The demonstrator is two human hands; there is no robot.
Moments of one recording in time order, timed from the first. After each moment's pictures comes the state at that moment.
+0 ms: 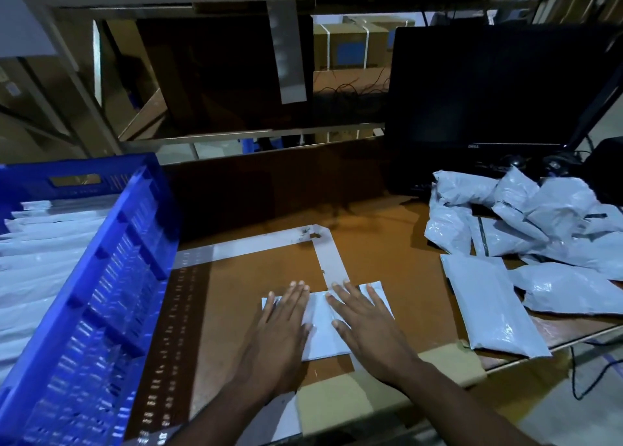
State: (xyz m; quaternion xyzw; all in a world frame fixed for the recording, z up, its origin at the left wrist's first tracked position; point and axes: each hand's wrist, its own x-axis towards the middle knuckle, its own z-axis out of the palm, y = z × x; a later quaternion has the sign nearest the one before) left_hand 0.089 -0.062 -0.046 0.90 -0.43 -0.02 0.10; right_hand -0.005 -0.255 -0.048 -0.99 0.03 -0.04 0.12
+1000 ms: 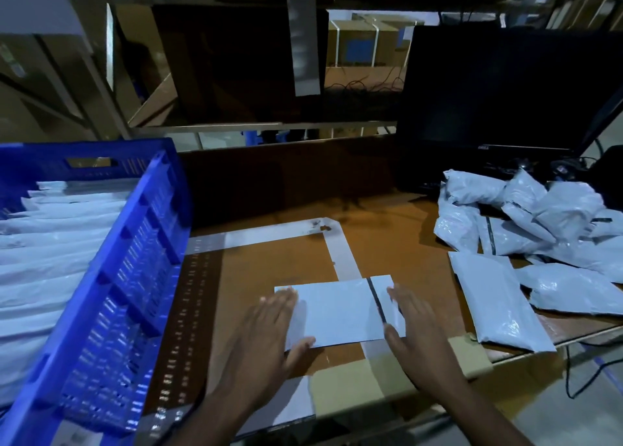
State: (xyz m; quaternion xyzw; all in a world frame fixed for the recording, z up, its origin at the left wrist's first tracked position) left_hand 0.074 -0.010 -0.039 0.91 -0.36 -0.04 0.18; right_hand -0.061 -0.263 -0.035 -0.94 0.23 -0.09 0.25
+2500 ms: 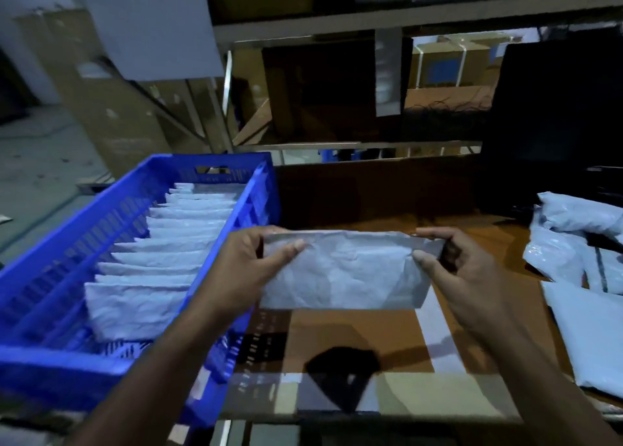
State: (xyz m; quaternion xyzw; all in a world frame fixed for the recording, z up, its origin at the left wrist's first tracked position) left_hand 0.076 0.067 0.153 0.75 -0.21 -0.04 0.62; right_hand 0.000 -0.212 0.097 -0.77 0.02 -0.25 0.58
